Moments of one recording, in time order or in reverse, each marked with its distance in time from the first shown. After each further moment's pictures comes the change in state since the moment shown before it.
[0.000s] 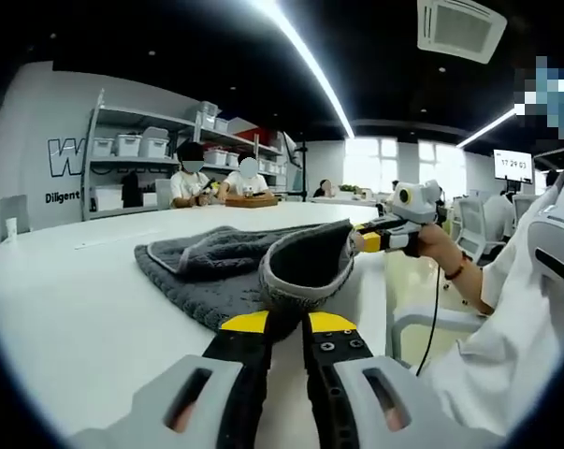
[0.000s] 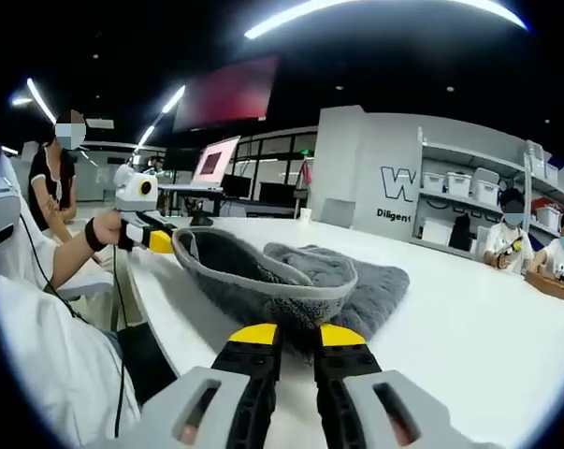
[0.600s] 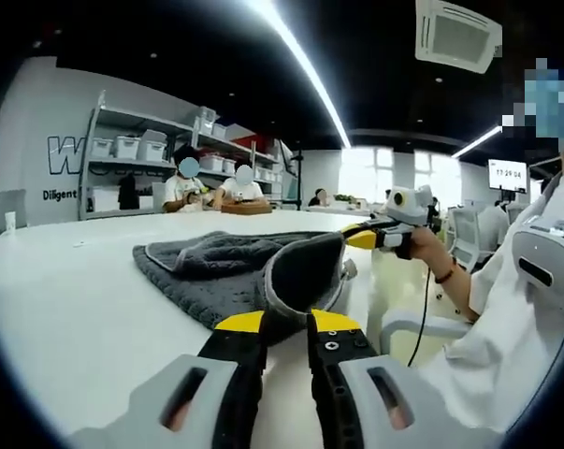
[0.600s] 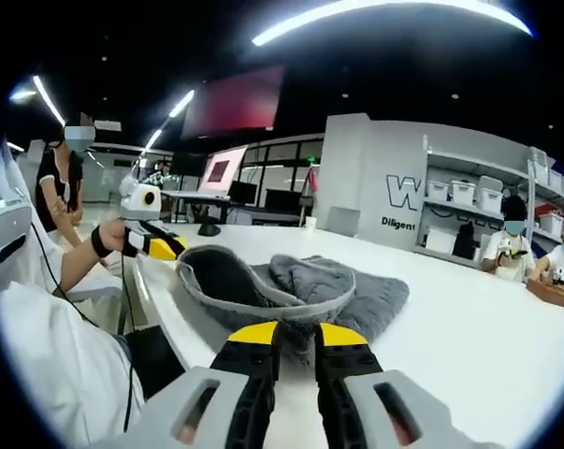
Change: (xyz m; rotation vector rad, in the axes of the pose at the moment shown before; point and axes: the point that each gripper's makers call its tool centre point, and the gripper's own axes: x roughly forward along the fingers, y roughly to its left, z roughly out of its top) left arm -0.021 -0.003 0.009 -0.039 -0.076 -0.007; right arm -0.014 0.002 0.026 0.001 -0.070 -0.002
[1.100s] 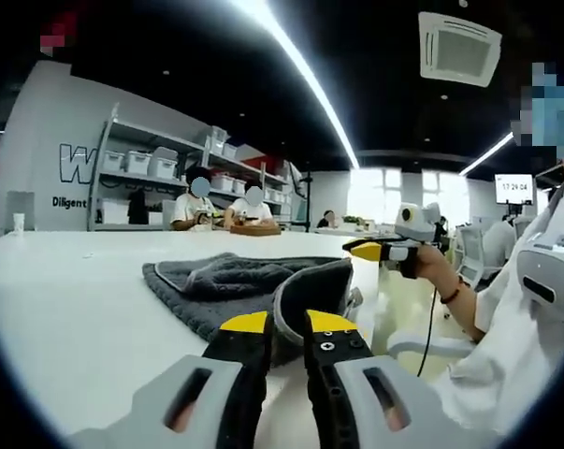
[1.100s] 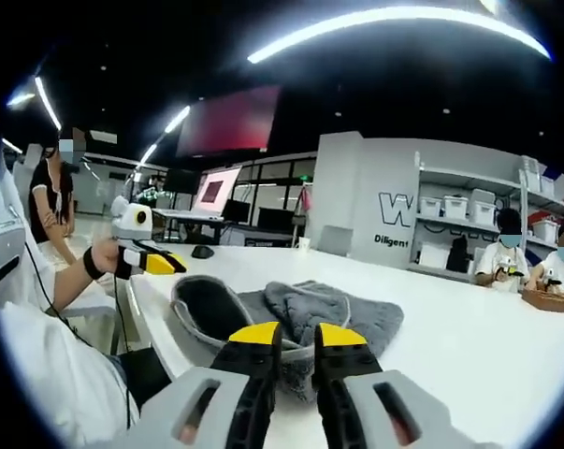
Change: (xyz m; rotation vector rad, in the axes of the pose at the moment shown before) left arm 0.004 0.001 0.016 -0.012 -0.087 0.027; right arm 0.009 -0.001 0.023 -0.023 -0.065 -0.037
